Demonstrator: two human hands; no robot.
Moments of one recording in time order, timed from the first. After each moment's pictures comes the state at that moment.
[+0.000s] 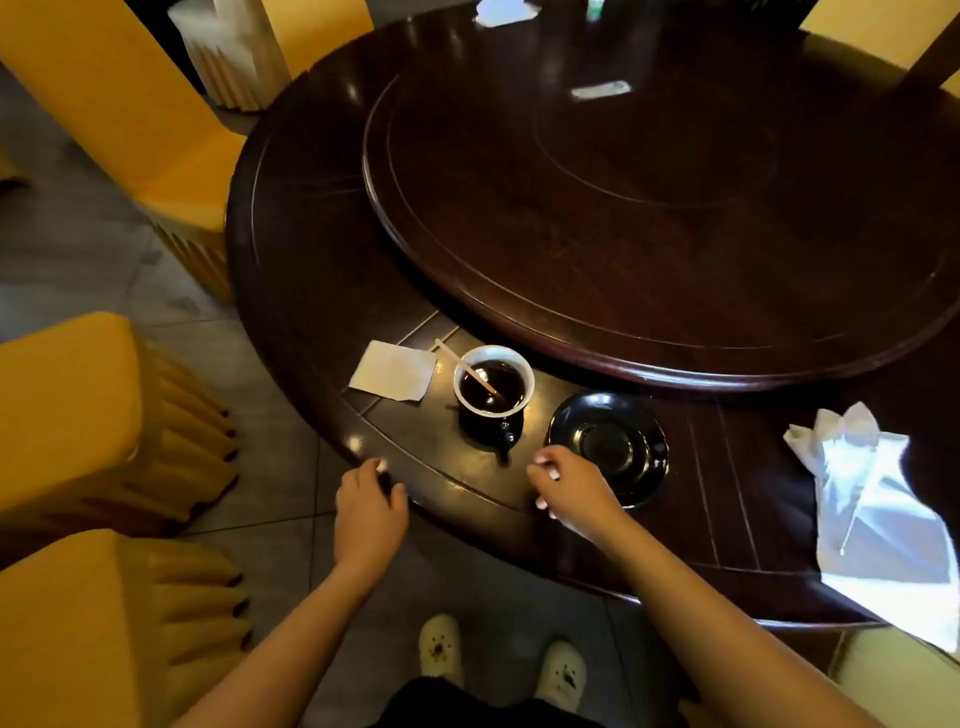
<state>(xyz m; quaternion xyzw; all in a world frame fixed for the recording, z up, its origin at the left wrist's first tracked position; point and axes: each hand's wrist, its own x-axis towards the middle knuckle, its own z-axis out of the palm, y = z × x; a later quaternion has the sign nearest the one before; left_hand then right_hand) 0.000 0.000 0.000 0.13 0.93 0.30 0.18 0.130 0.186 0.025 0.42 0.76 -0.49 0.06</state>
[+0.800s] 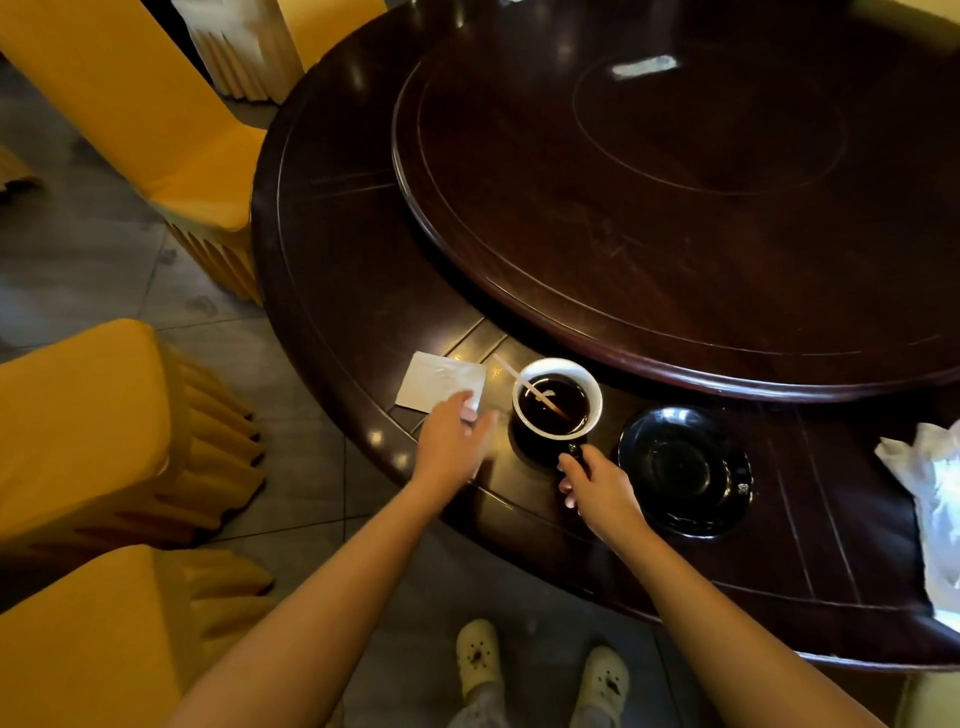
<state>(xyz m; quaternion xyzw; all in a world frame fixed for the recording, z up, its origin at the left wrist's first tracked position) -0.079 0.071 0.022 0.24 0.86 0.38 0.24 0.076 0.171 0.001 0.47 0.69 -0.55 -0.02</state>
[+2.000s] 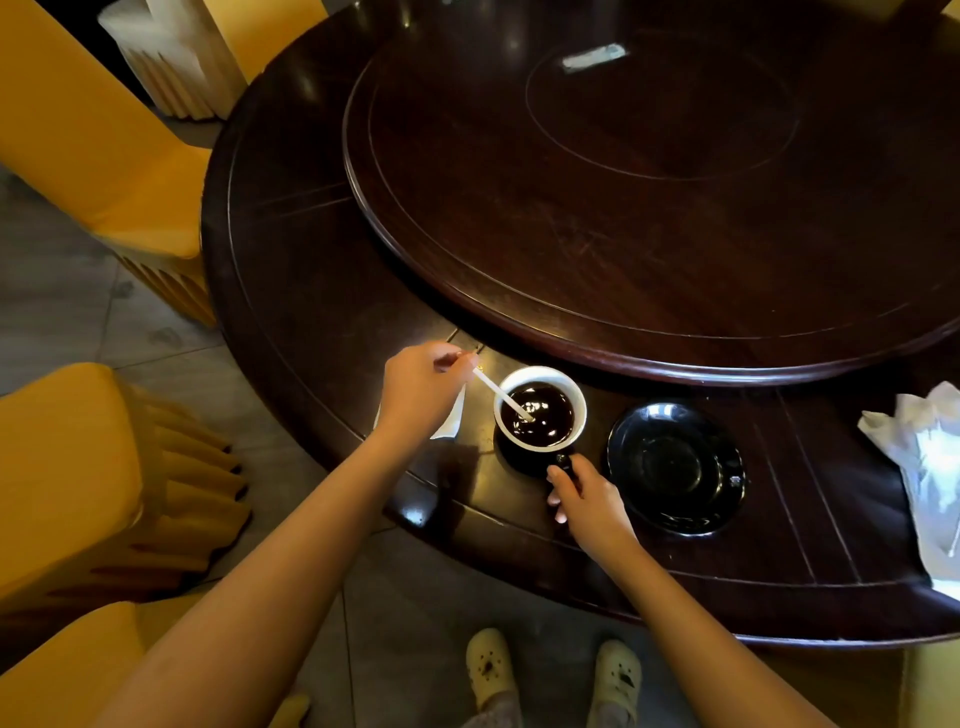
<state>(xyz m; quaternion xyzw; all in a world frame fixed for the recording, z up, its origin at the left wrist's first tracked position) -0.122 0.109 0.086 0.29 0.83 0.43 0.22 0.075 0.164 -0.002 0.48 0.67 -0.56 -0.06</state>
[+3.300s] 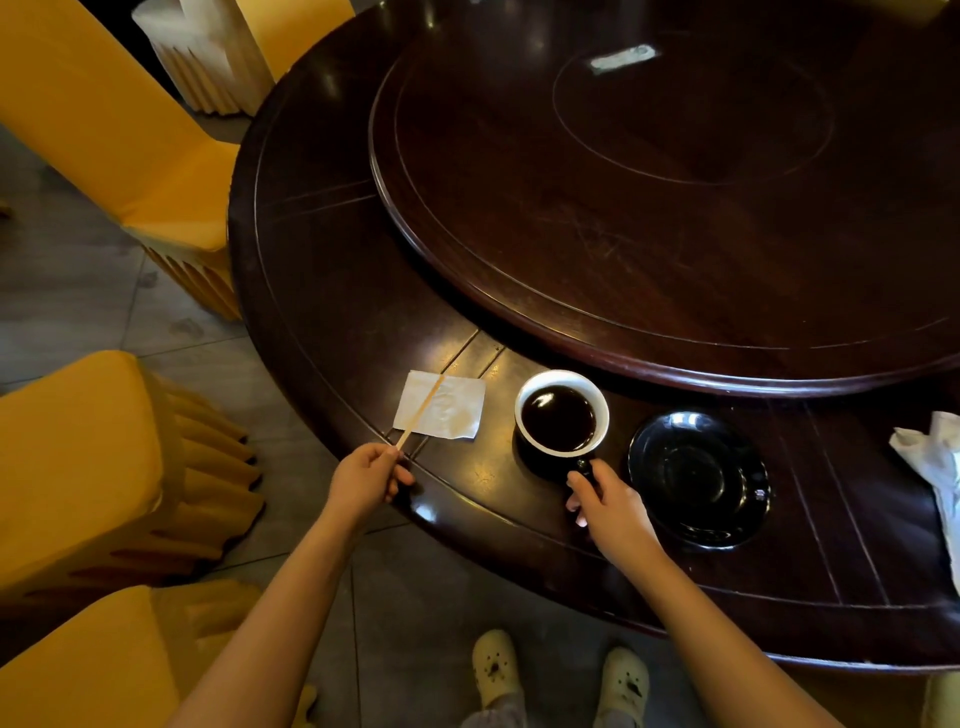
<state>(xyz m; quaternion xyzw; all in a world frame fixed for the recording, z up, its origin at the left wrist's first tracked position) -0.144 0.011 0.006 0.07 0.83 0.42 0.35 0.074 0.165 0.004 0.48 0.68 -0.55 -0.04</state>
